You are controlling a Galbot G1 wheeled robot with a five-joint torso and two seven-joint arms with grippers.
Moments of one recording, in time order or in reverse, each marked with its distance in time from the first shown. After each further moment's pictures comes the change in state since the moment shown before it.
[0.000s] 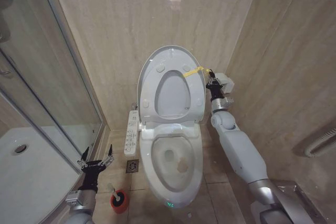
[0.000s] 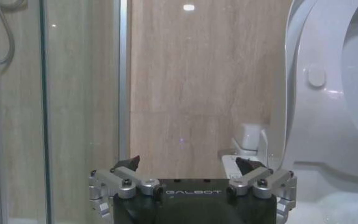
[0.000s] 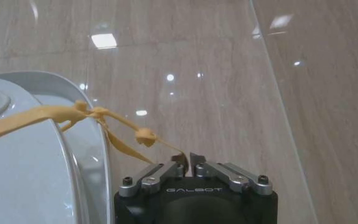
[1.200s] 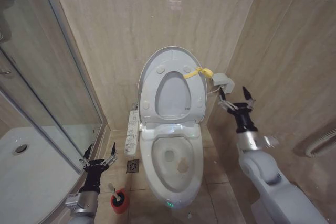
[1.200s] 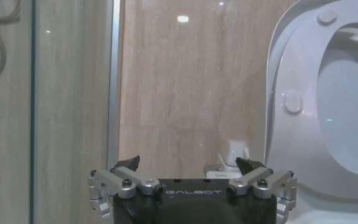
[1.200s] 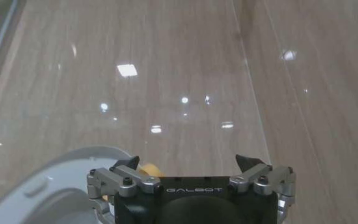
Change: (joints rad) left arm 0.045 -0.006 0.016 -0.093 0.008 0.000 -0.001; right arm -0.716 -0.211 0.234 0.788 0.039 0.003 0.107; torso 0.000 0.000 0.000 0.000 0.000
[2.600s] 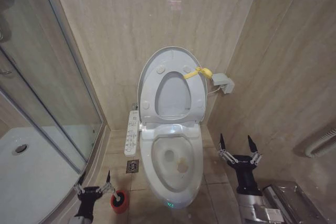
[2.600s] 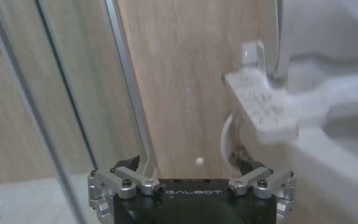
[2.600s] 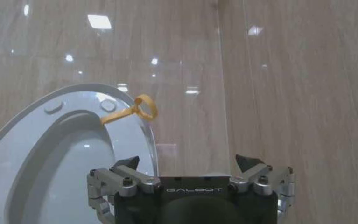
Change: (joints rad) left arm 0.106 0.066 0.029 0.199 0.151 -0.010 -0.097; right arm -0.437 0.276 -0.012 0.061 -0.375 0.137 0.104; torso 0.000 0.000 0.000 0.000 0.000
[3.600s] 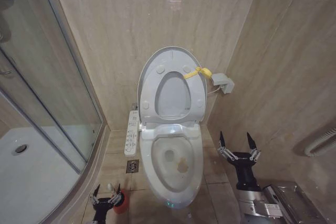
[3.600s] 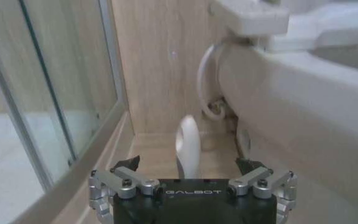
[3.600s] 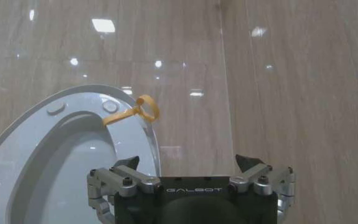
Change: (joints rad) left arm -0.232 -0.135 0.056 0.479 -0.048 -0.140 0.178; right arm 0.024 -0.028 -0.003 -0.025 0.024 0.016 -0.013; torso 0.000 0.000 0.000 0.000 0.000
